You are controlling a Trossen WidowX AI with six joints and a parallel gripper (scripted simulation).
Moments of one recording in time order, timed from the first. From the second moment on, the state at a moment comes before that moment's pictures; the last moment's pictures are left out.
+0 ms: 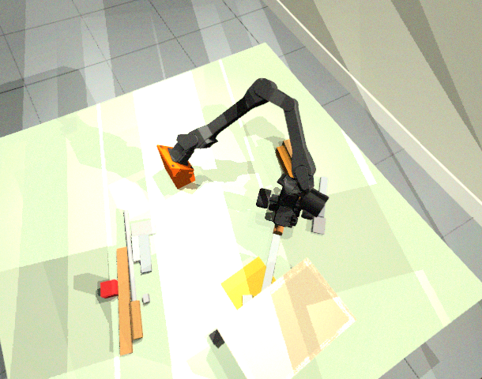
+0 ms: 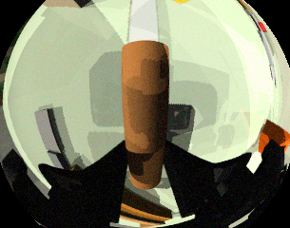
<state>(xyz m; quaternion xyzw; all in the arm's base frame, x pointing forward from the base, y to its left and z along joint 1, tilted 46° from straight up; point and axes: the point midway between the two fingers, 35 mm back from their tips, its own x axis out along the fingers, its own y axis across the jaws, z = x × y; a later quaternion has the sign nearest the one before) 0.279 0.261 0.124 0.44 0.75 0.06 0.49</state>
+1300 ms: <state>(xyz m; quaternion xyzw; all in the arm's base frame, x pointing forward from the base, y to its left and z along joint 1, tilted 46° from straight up) 0.327 0.241 0.093 0.44 0.75 0.06 0.49</state>
